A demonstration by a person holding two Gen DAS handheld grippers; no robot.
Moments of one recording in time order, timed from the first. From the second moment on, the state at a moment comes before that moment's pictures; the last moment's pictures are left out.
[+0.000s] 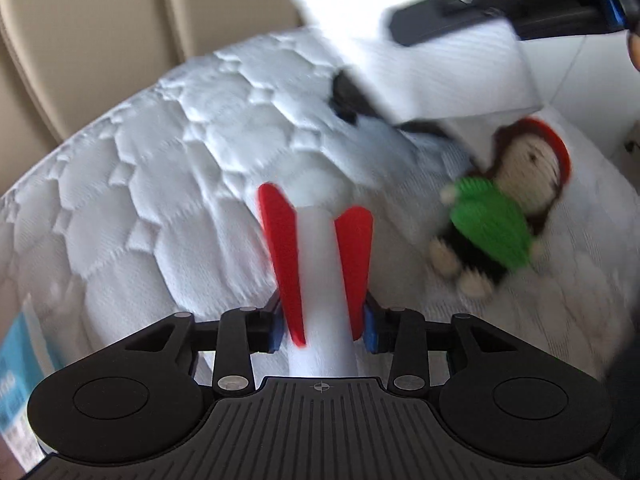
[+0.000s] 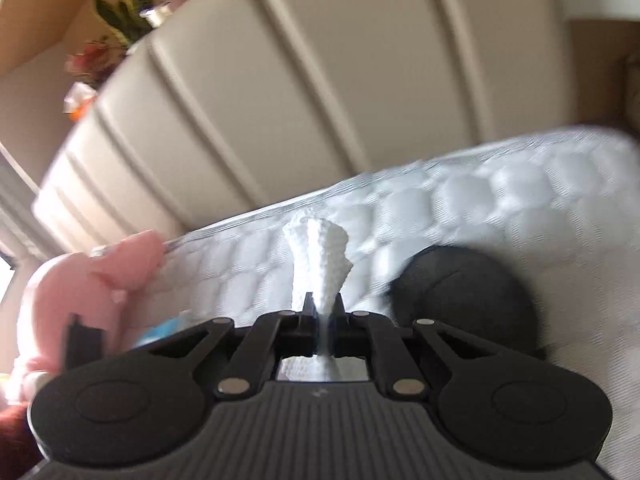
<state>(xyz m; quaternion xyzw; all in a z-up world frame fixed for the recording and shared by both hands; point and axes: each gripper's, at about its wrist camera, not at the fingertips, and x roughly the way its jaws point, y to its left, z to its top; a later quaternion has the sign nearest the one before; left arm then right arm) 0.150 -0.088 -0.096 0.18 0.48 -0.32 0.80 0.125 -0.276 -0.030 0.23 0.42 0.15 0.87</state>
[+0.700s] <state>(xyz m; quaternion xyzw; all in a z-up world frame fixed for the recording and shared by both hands) 0.136 -0.084 -0.090 0.21 0.45 -0.33 0.80 0.143 -0.263 -0.092 0.15 0.52 0.07 0.84</state>
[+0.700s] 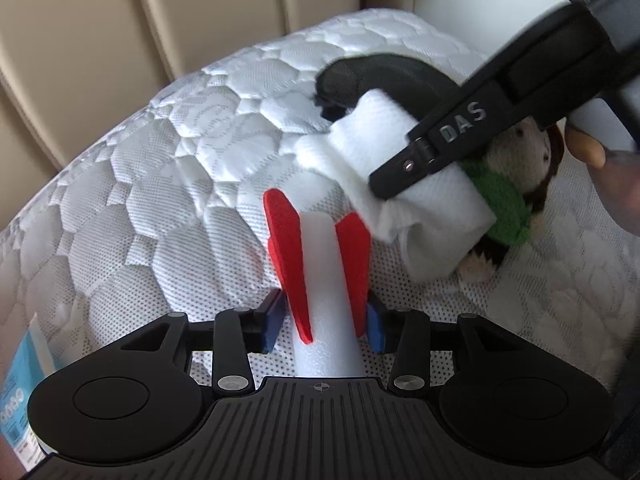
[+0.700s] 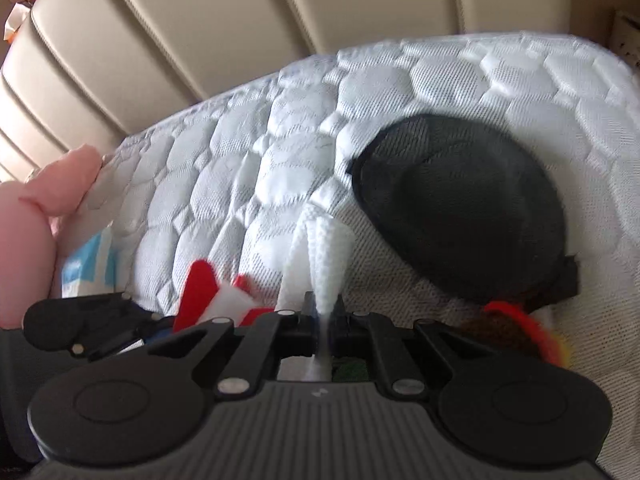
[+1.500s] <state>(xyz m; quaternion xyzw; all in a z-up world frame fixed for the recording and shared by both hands) 0.152 -0.070 -0.012 0.07 0.25 -0.27 0.93 0.125 -0.302 -0.006 0.18 0.36 0.07 0.91</state>
